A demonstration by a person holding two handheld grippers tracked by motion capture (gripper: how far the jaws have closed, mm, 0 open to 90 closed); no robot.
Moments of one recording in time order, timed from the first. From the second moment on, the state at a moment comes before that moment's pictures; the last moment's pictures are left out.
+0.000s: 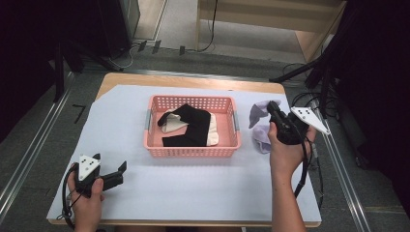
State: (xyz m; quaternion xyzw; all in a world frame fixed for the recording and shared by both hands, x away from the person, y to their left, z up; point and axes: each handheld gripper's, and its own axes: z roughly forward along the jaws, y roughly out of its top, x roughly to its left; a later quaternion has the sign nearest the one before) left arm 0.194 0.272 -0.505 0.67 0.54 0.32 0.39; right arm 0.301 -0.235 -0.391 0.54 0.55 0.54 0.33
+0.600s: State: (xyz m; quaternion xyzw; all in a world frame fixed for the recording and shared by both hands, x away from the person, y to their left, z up) left arm 0.193 0.273 -0.505 0.67 0.54 0.32 0.39; right arm 0.284 -0.290 -0.464 0.60 0.53 0.51 0.31
